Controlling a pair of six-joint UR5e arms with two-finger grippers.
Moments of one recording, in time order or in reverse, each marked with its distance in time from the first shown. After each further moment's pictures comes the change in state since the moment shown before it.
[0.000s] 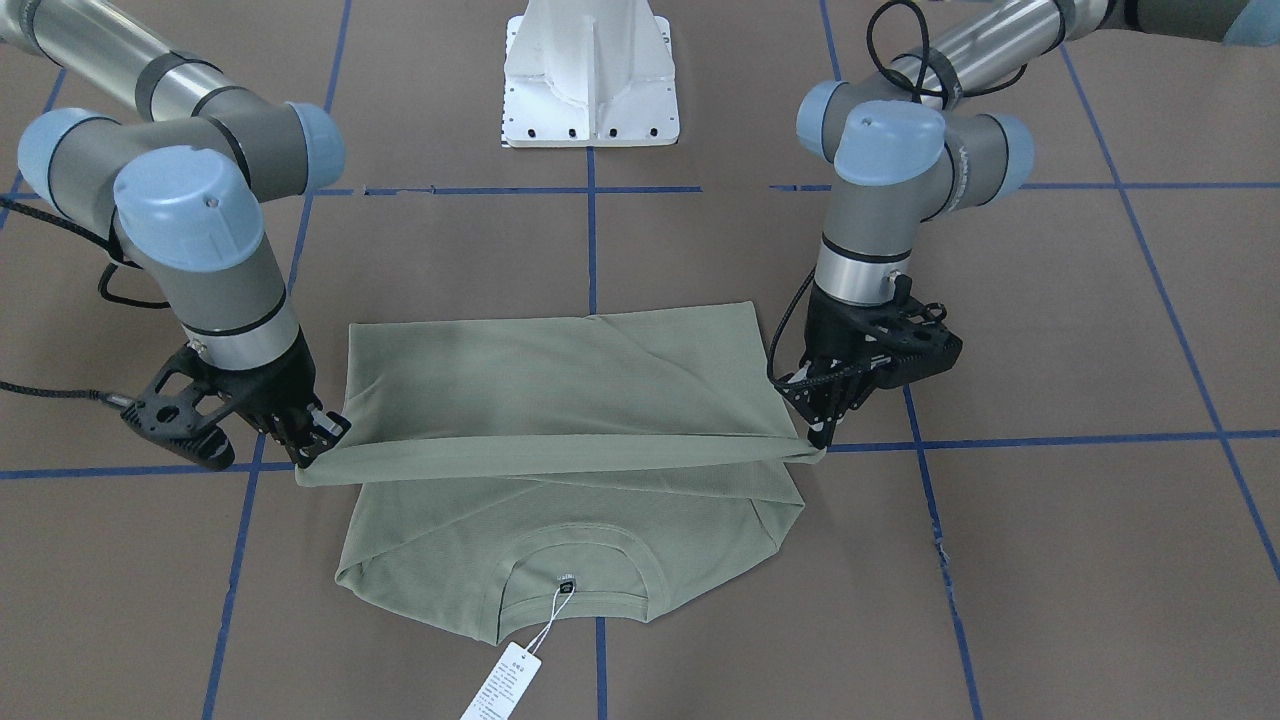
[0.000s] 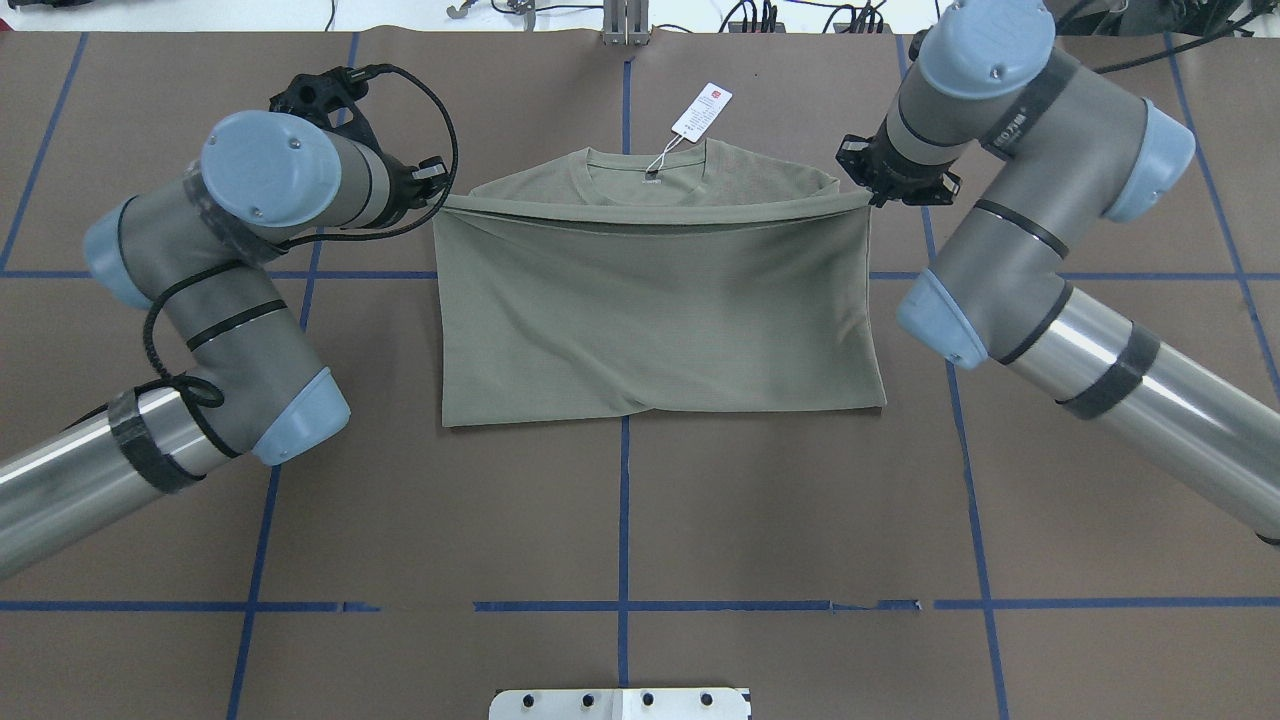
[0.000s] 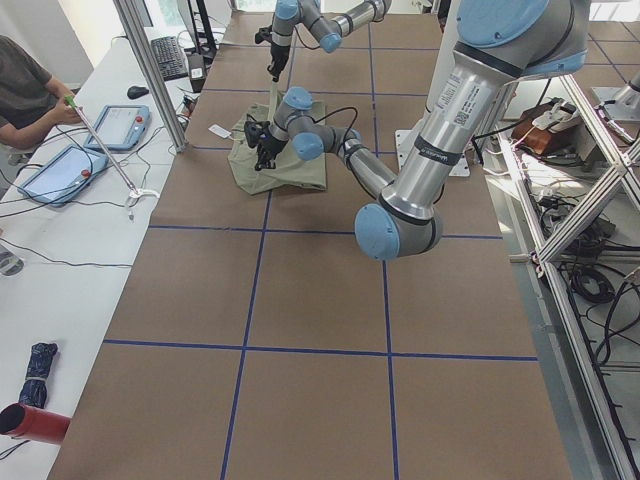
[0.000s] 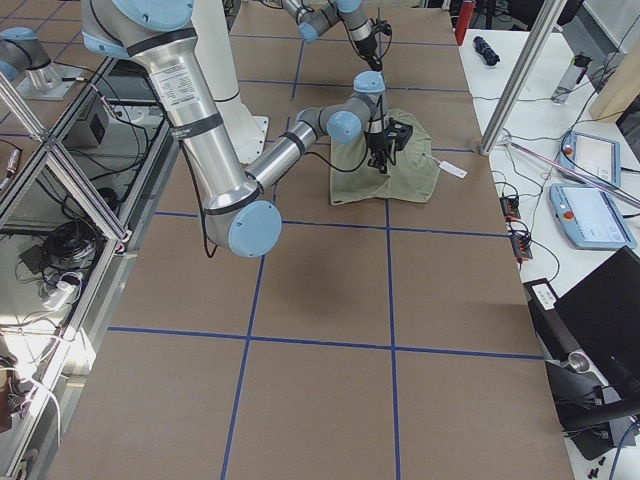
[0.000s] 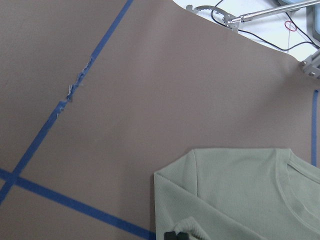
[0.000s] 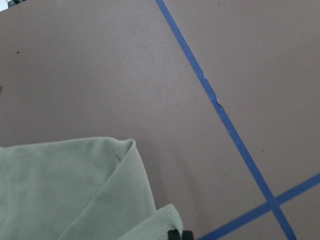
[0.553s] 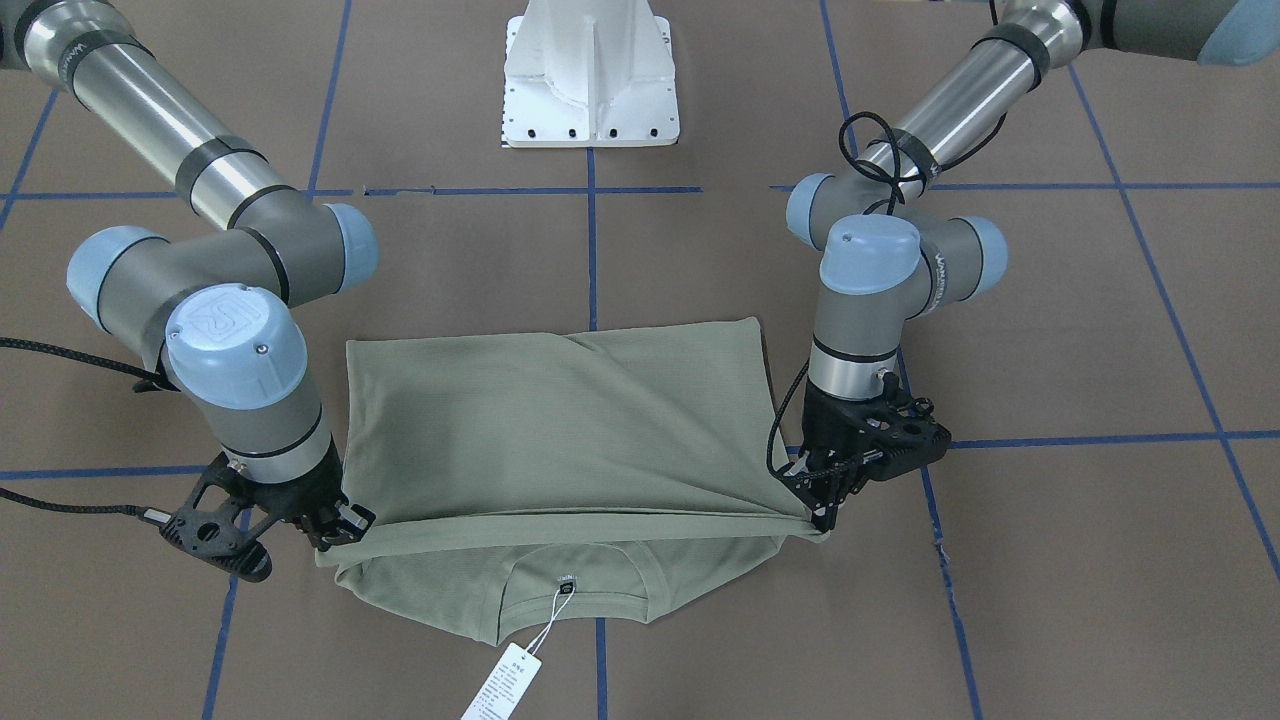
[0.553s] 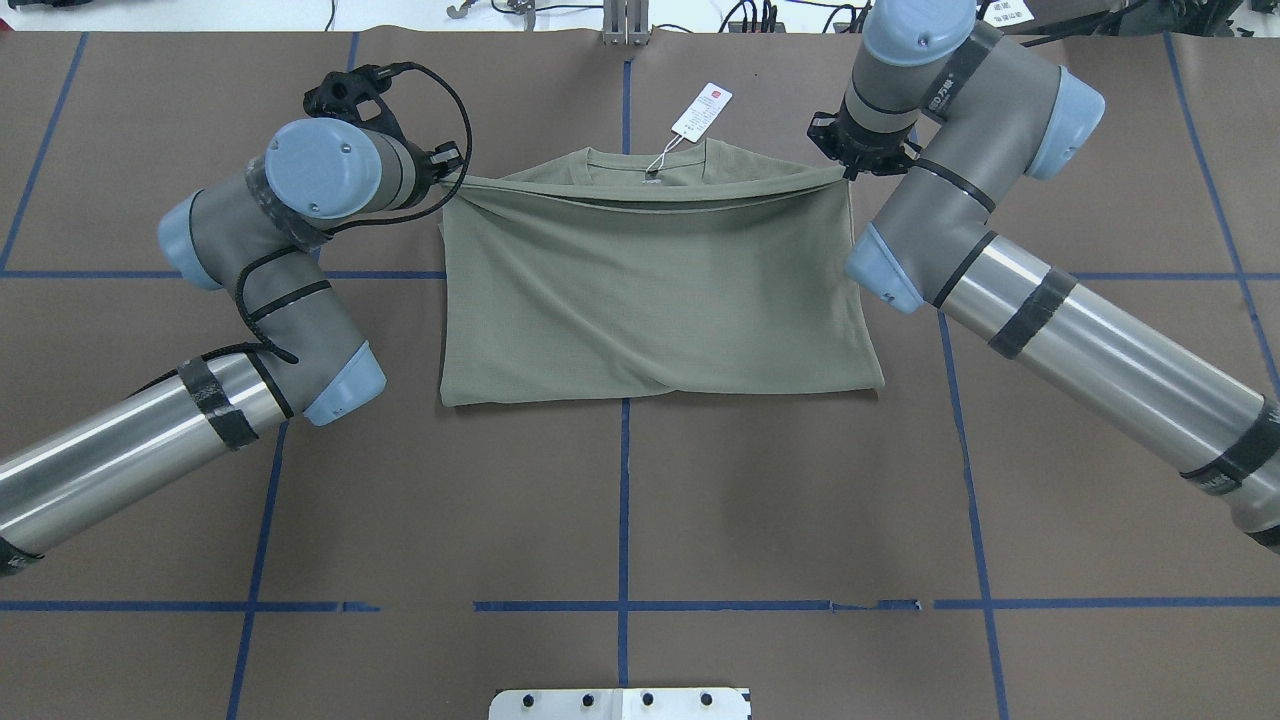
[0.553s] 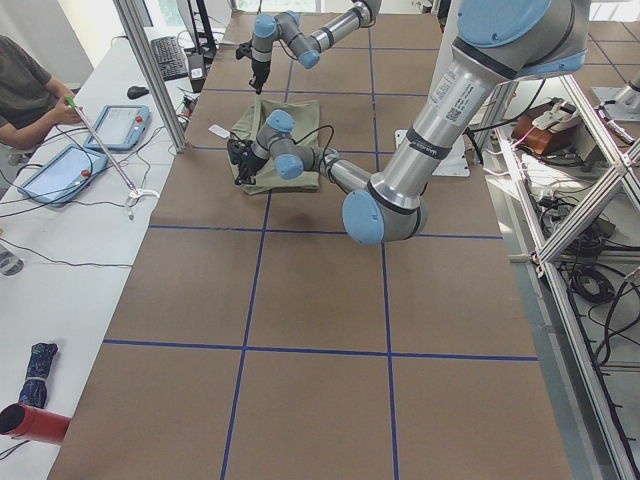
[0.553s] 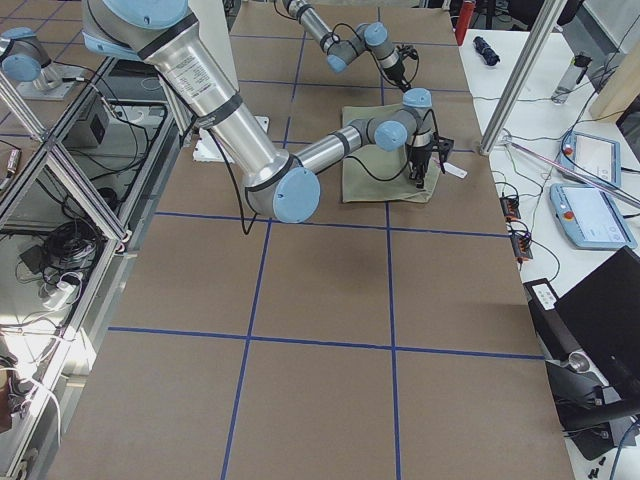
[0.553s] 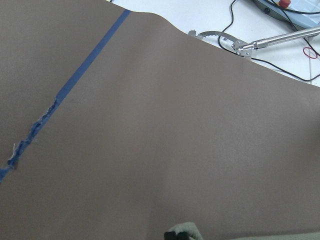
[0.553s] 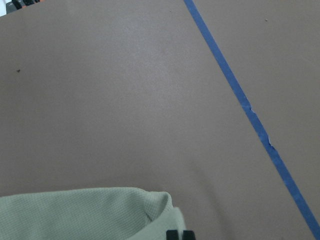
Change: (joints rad) left arm -0.007 -0.088 0.275 -0.197 0.076 0.004; right arm 0.011 0.141 -0.309 0.157 -0.003 -0.038
